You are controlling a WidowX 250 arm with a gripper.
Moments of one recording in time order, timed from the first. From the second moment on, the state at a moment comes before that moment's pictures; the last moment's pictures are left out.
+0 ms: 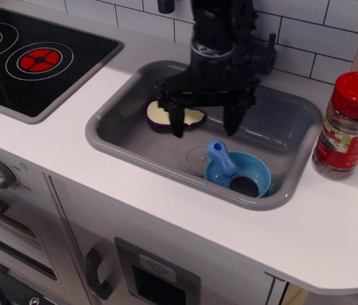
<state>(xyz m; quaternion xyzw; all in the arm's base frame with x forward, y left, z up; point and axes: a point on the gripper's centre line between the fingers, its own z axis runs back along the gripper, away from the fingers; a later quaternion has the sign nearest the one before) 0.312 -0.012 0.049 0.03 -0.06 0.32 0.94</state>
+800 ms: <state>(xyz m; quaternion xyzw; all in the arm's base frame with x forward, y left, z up) 0.313 -0.033 0.022 0.02 -0.08 0.38 0.92</state>
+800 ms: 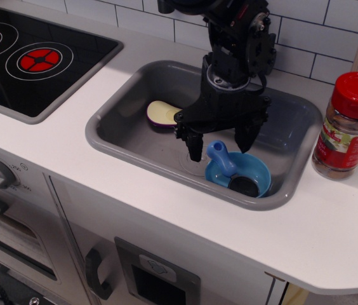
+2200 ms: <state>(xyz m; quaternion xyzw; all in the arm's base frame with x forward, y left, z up) 0.319 -0.040 0.019 0.02 -0.06 0.41 0.91</state>
